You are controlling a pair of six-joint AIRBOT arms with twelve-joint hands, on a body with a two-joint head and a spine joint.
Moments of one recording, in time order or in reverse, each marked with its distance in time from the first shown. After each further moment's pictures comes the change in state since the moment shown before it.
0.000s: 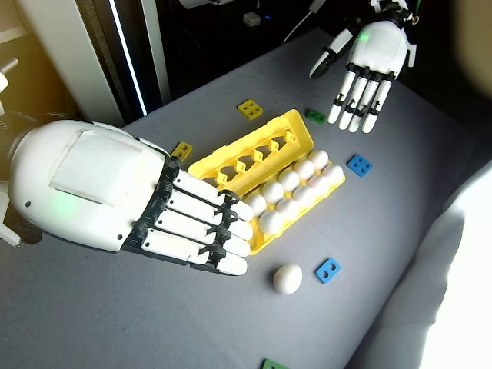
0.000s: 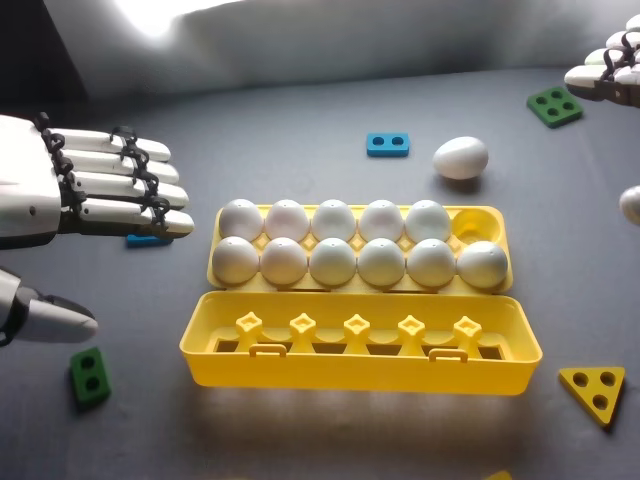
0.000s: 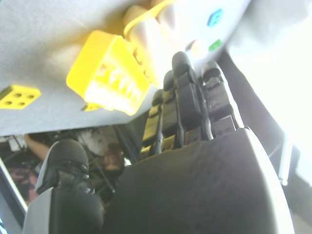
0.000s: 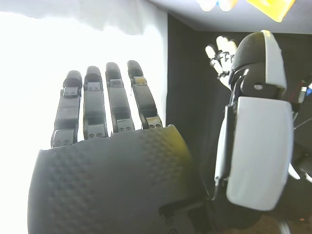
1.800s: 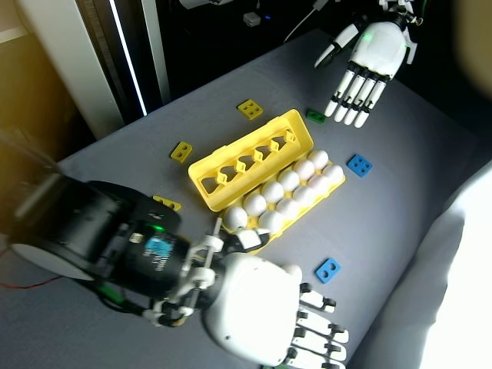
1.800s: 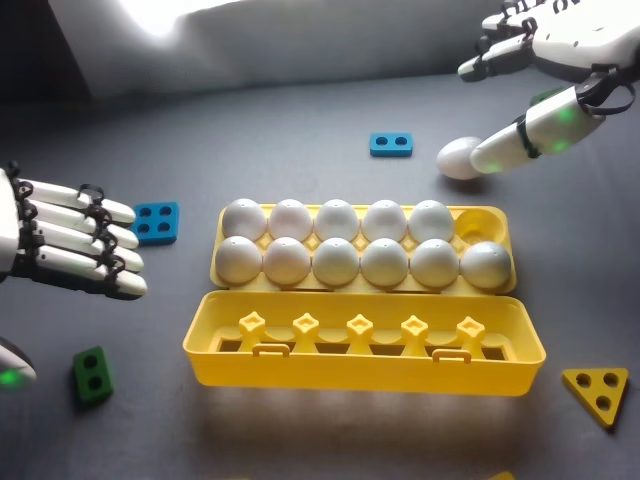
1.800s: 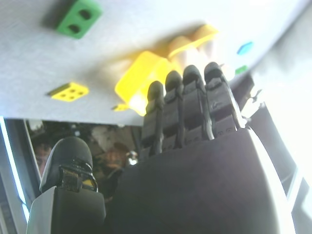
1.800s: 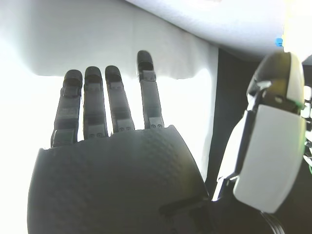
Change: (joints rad) left arm 0.029 -0.016 0.104 0.220 -0.126 -0.256; right arm 0.052 -0.682 0.727 0.336 -0.132 -0.254
